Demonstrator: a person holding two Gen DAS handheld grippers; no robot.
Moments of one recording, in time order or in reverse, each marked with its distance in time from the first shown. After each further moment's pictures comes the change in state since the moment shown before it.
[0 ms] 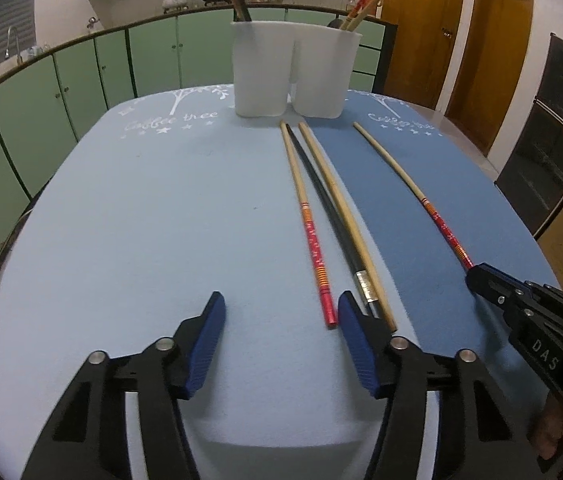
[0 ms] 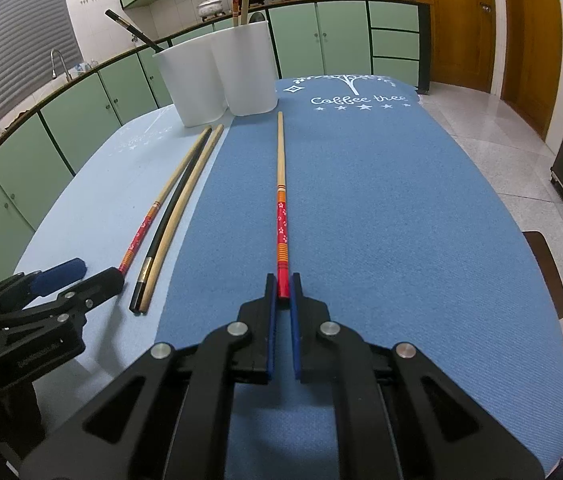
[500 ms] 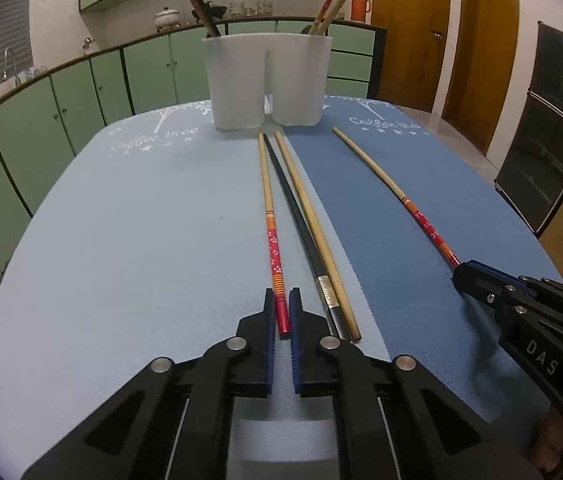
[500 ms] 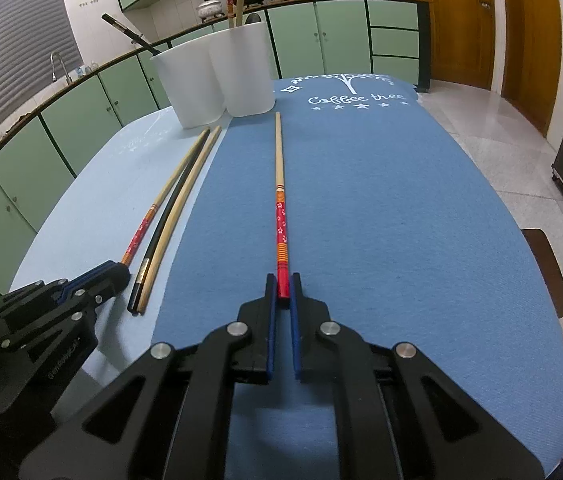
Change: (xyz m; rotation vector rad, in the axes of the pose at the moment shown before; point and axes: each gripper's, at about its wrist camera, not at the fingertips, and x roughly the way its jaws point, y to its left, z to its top) left arm 0.001 -0.024 -0.004 0.044 -0.053 0.029; right arm -0.001 -0.005 0.000 0.009 0.002 0.011
